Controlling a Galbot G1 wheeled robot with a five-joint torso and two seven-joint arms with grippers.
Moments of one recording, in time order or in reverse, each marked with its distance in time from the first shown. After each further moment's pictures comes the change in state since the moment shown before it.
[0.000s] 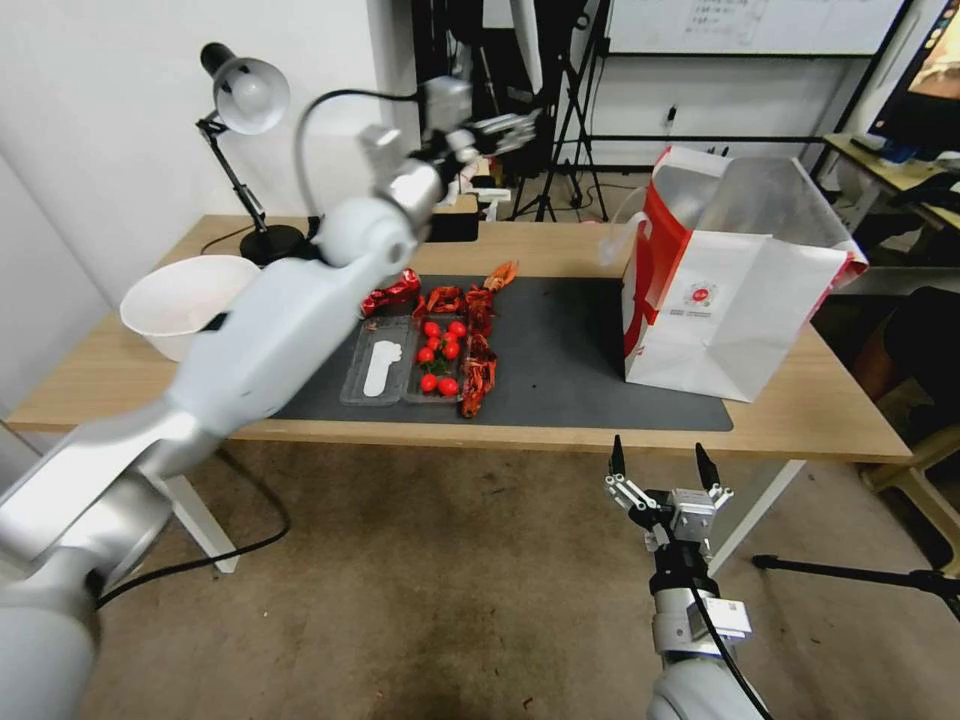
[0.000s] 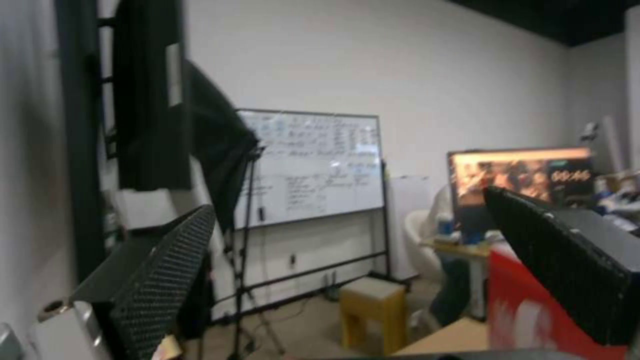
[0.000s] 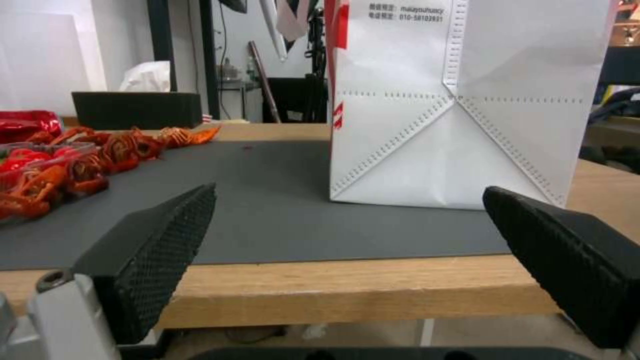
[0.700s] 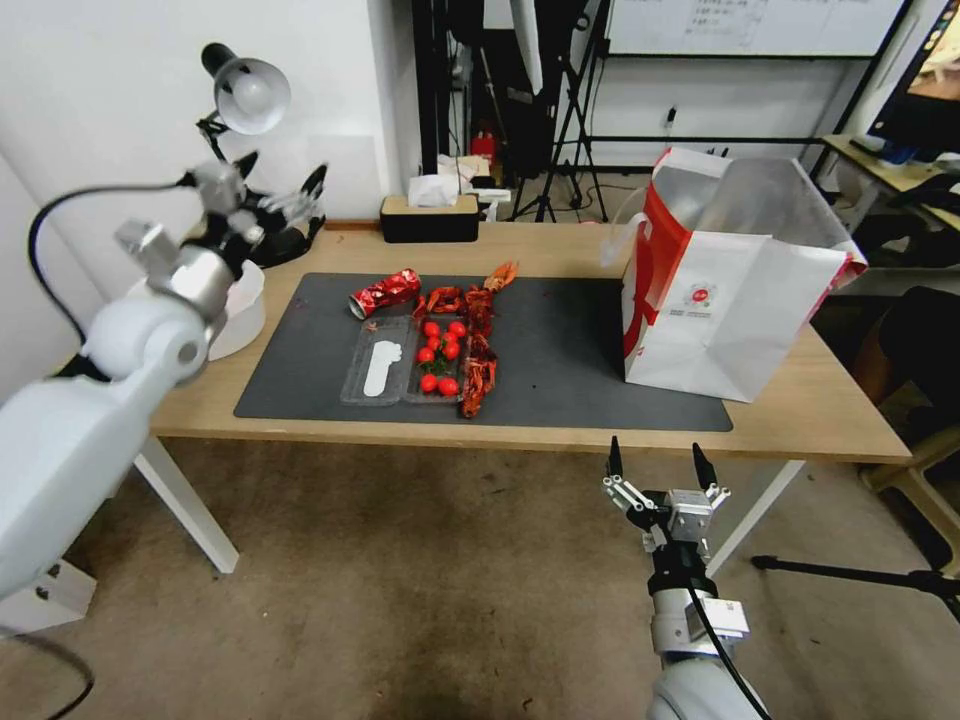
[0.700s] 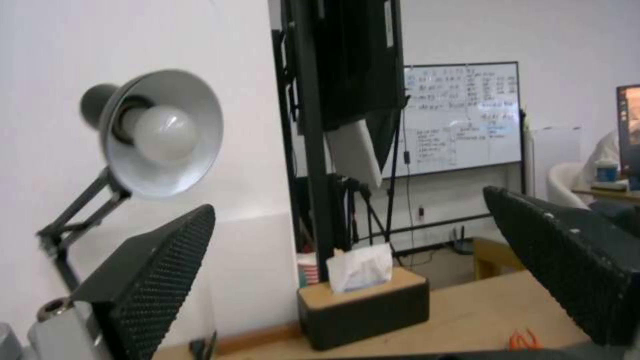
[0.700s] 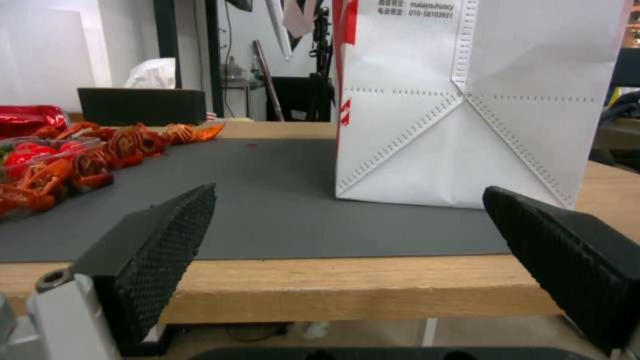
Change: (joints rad) left arm 0.717 0.433 -0.564 -0.385 0.069 -0.009 -0.089; right arm 0.010 -0.009 -0.009 -0.013 -0.002 0.002 -0.001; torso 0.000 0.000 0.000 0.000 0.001
